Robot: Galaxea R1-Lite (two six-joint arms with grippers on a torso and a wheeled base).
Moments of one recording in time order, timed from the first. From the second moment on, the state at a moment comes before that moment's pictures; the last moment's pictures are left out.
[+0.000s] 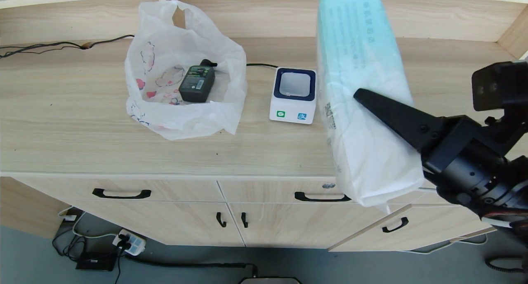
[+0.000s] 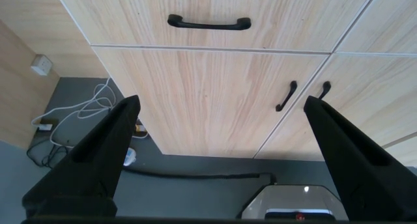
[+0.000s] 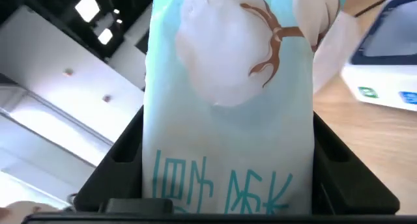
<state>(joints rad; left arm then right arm) 0.00 0.00 0.00 -0.02 0.00 0.06 0.60 1.55 -0.51 -1.47 0.34 0.62</state>
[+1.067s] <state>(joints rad) 0.00 0.00 0.00 -0.02 0.00 0.05 0.70 1.67 -1.13 -0.88 -0.18 -0.04</state>
